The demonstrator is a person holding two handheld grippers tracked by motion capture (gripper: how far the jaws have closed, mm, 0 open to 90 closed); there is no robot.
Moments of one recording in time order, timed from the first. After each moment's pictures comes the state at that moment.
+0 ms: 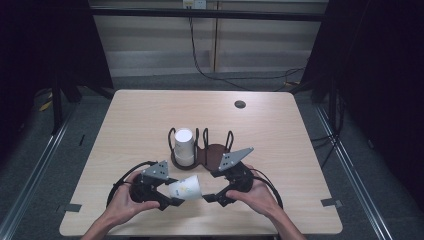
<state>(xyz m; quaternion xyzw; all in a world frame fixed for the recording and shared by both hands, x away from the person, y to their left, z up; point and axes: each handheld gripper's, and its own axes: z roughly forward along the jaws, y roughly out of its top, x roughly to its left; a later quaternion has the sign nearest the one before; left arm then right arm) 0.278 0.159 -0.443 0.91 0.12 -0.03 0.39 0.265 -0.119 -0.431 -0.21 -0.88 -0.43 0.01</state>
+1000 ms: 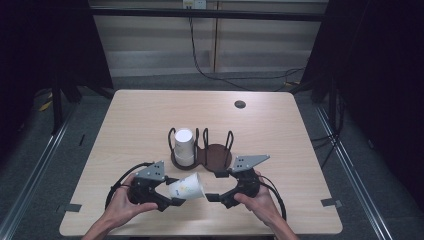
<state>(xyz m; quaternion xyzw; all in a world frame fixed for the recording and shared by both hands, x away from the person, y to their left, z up) 0.272 0.164 -0.444 0.89 0.11 -0.03 0.45 0.254 -0.138 -0.446 -0.25 -0.81 -0.53 0.01</state>
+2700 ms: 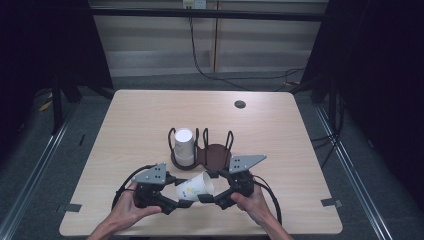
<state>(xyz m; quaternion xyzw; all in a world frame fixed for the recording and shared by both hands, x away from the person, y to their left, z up) 0.263 0.152 -0.444 0.84 0.09 -0.05 0.53 0.254 -0.123 -0.442 -0.19 -0.78 -0.59 0.04</state>
